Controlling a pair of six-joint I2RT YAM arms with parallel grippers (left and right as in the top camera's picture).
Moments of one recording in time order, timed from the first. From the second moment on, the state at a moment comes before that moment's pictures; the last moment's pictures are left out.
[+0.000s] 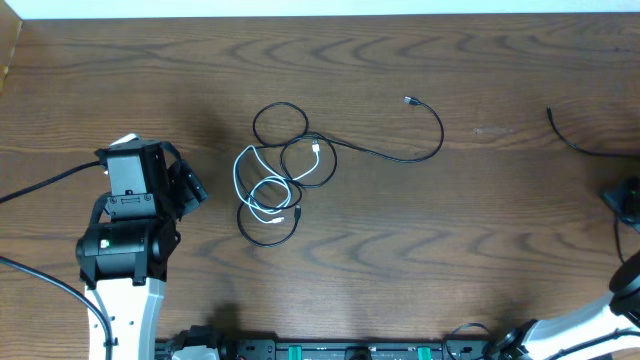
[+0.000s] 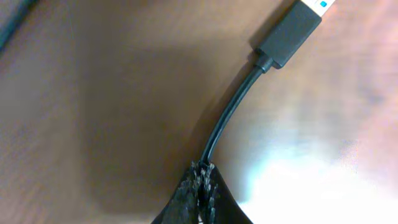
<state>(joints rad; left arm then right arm) 0.06 1.01 1.04 -0.97 -0.26 -0.41 -0.77 1.88 1.04 -0.31 0.08 0.25</state>
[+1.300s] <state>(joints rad) 0.06 1.01 1.04 -0.97 -0.26 -0.41 -1.15 1.91 1.02 0.07 -0.36 0.57</state>
